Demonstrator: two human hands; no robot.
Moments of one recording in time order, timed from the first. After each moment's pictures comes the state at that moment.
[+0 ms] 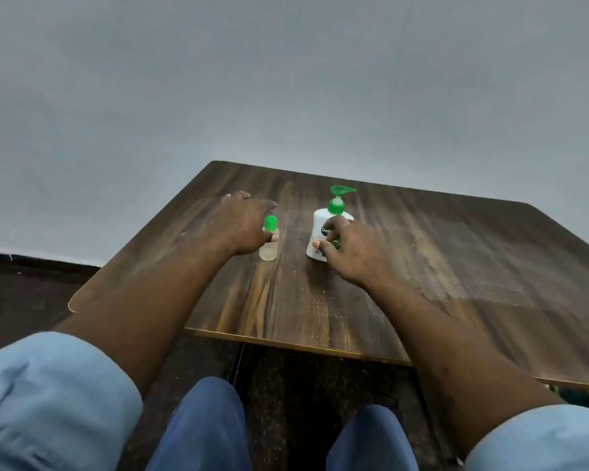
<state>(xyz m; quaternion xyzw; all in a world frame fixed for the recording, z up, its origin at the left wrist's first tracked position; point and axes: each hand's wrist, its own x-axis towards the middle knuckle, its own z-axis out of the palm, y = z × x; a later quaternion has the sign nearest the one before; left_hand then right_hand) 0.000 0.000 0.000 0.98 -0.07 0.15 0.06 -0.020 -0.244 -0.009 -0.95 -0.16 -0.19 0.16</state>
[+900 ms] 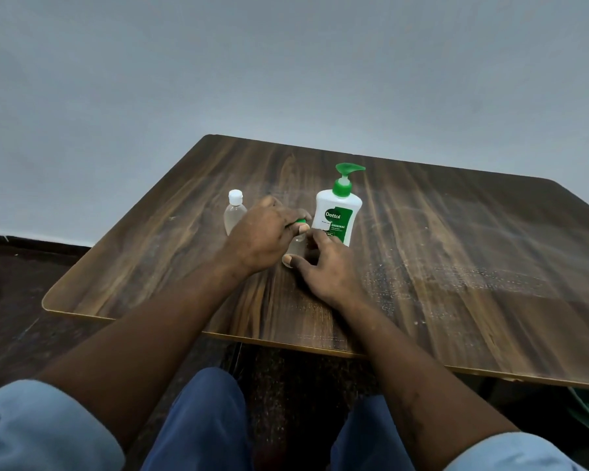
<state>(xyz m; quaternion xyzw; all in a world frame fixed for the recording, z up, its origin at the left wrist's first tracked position) -0.005 -0.039 -0.042 0.92 -0.20 0.21 0.25 -0.012 -0.210 -0.085 -0.92 -0.13 -0.14 0.34</state>
